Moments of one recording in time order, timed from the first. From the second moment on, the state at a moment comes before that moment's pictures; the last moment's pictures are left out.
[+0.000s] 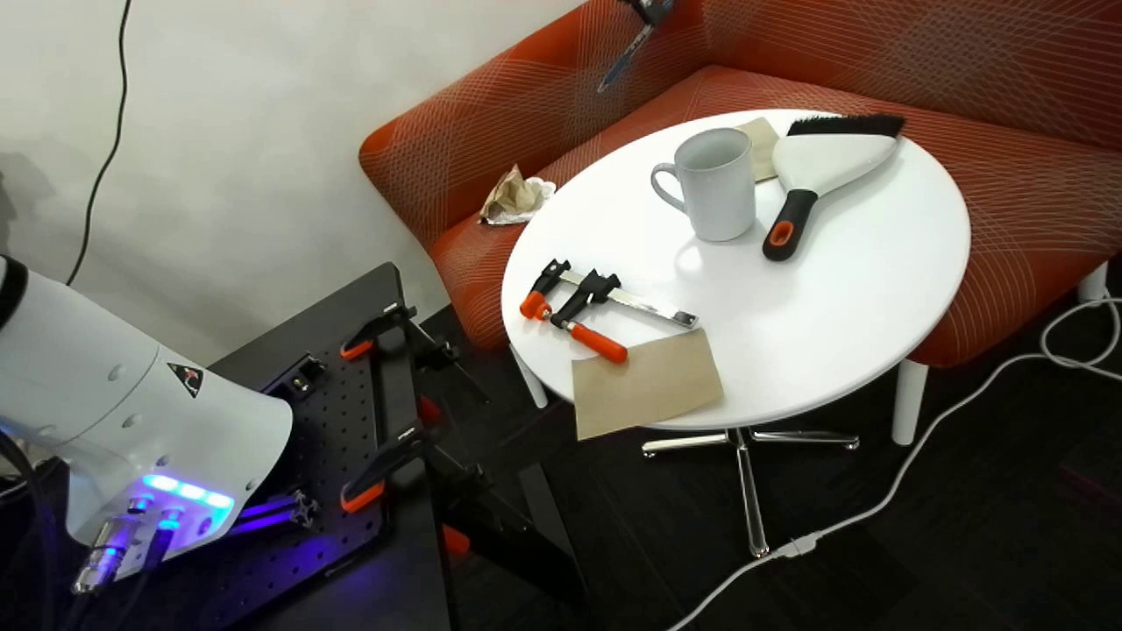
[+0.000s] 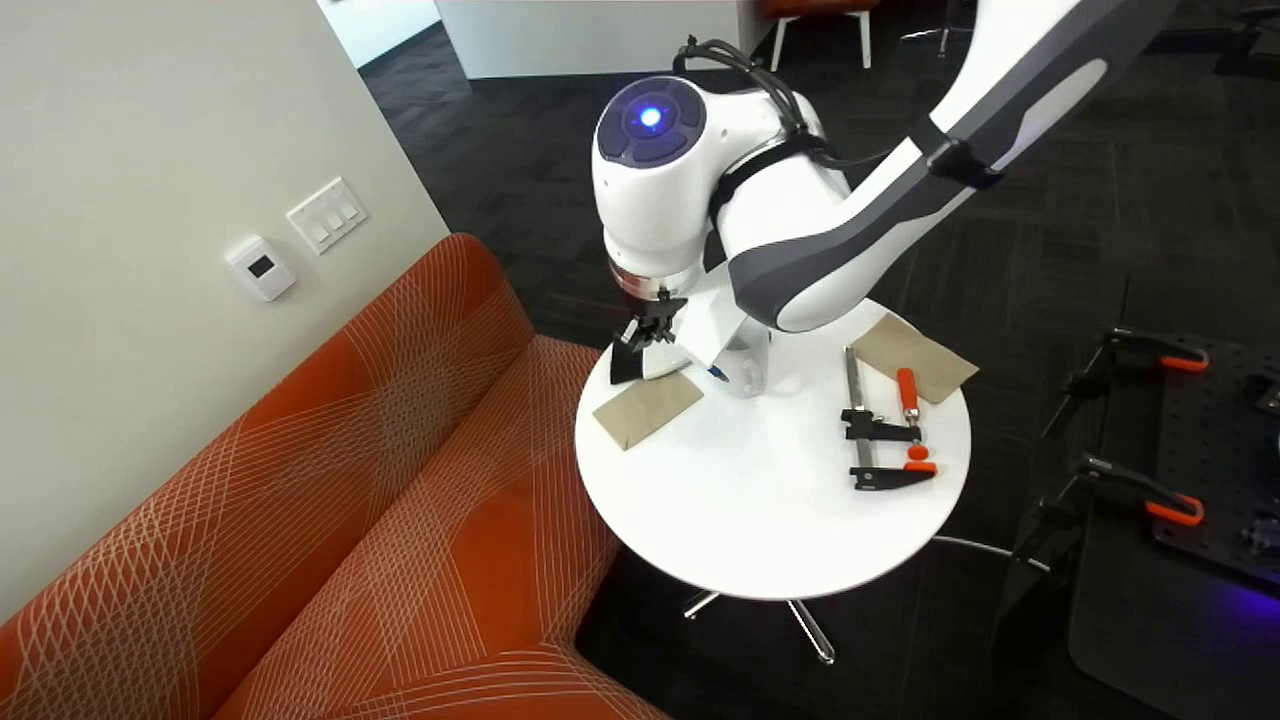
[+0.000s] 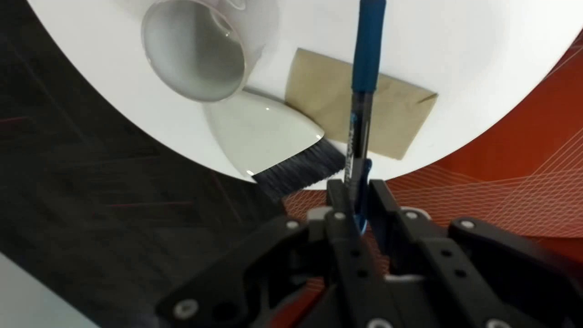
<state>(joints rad) 0.48 0.51 -0.17 -1.85 -0.52 2.55 0.86</state>
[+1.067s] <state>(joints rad) 0.46 0.56 -0.13 -1.76 -1.09 2.15 1.74</state>
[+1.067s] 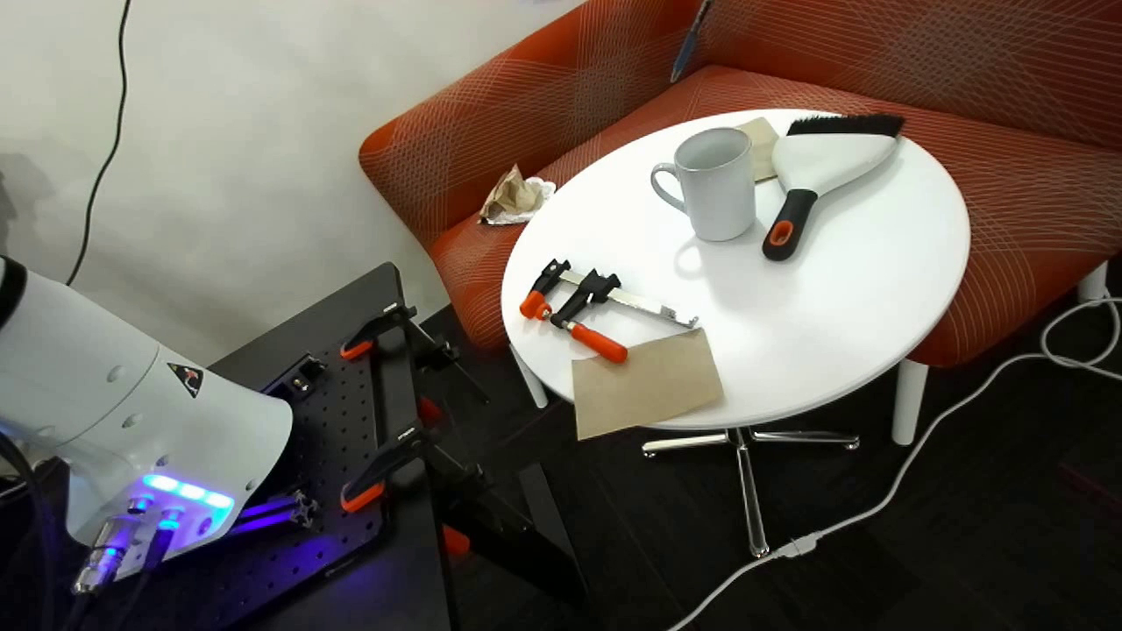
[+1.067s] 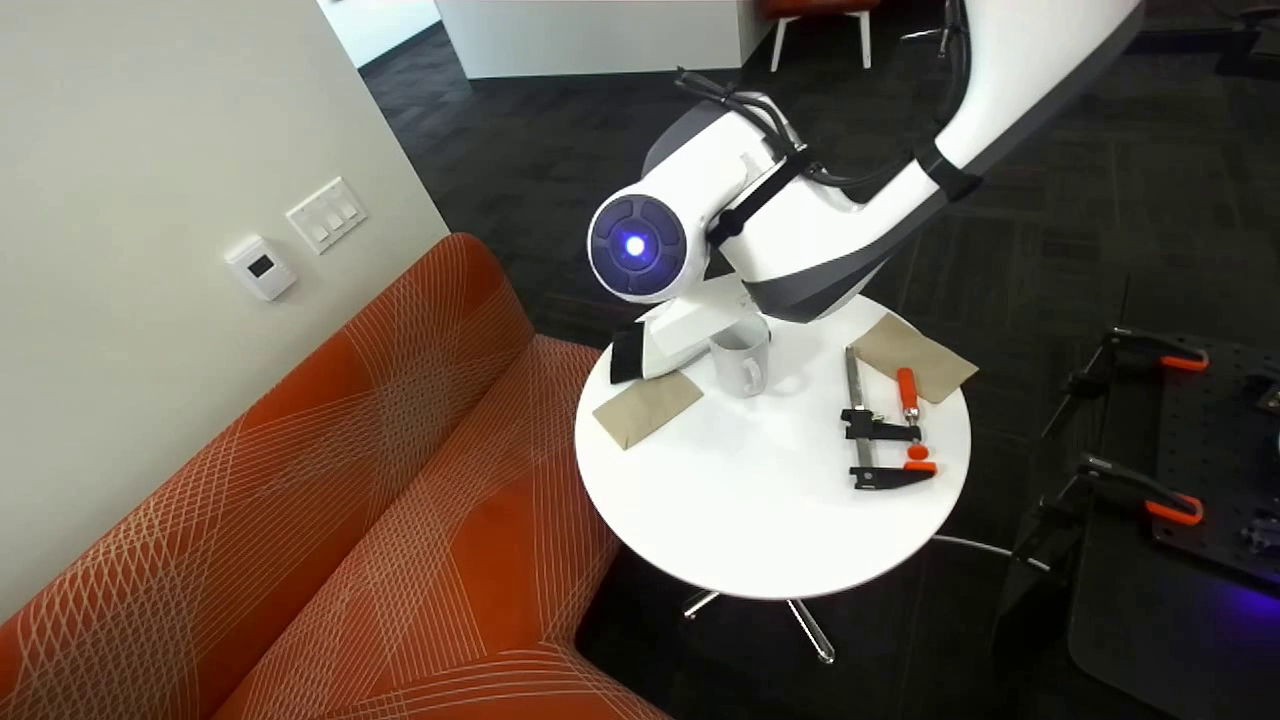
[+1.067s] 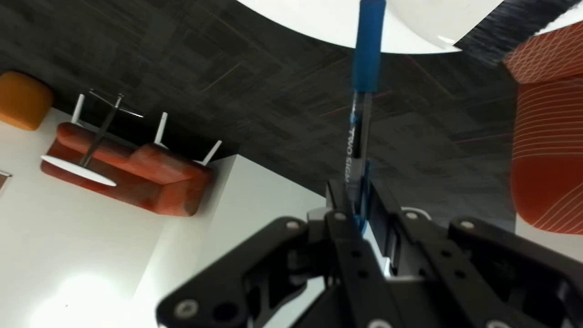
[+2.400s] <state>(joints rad) 0.37 0.73 0.02 -1.68 -1.26 1.85 2.13</state>
